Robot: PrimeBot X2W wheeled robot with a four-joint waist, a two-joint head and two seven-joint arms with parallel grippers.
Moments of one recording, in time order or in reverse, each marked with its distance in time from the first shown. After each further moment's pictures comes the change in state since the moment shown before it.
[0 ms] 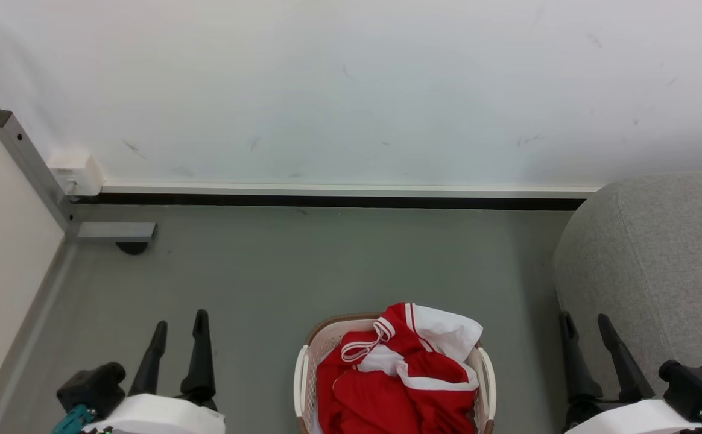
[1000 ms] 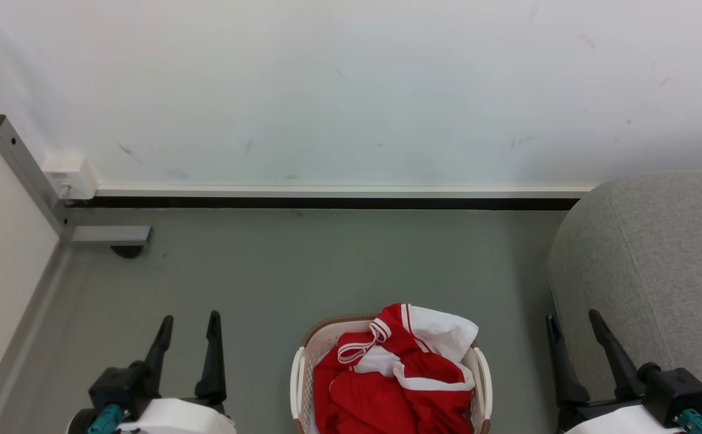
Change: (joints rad) left arm -0.008 0.002 -0.025 0.027 0.252 0.019 -0.068; right arm -0.007 0.002 0.012 0.019 -0.215 0.000 -0.065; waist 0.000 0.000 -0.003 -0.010
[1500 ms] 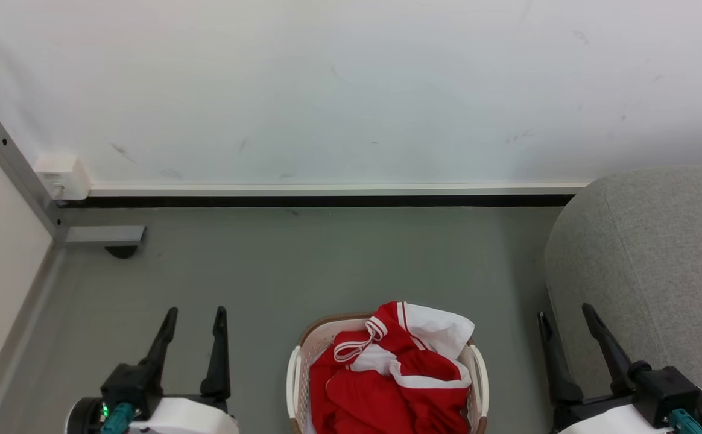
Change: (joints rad) left arm -0.010 0.002 -0.001 0.003 0.092 0.005 -0.027; right arm -0.009 0.000 0.011 -0.002 -0.073 0.000 -0.027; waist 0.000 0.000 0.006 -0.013
